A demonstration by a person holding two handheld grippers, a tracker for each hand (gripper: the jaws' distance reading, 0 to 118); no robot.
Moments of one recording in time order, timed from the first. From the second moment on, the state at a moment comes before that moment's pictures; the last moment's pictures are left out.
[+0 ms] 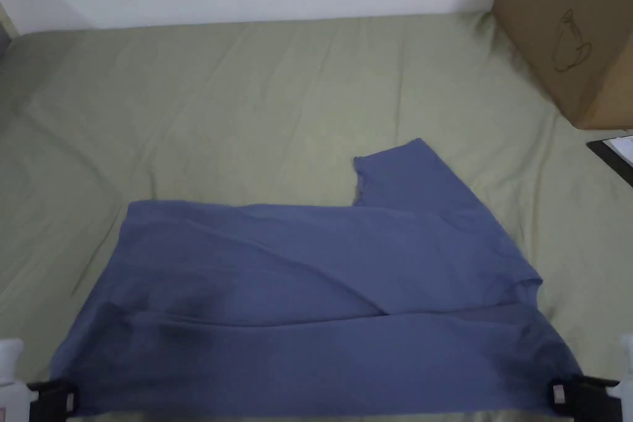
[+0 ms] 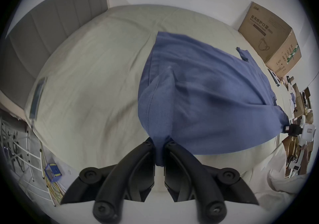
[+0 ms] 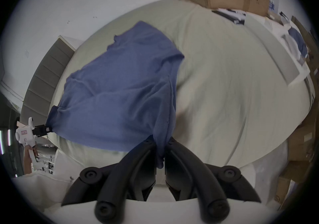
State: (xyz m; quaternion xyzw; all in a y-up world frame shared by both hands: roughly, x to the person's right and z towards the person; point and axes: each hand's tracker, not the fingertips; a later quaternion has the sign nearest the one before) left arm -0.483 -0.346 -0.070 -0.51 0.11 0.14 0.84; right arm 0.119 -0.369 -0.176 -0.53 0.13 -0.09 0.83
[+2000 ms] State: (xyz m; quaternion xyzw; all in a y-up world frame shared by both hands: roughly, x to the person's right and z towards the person) left arm -0.547 -0.362 -0.383 -0.49 0.14 0.16 0.85; right arm 0.028 -0.391 -0.518 -0.56 0.13 0.01 0.82
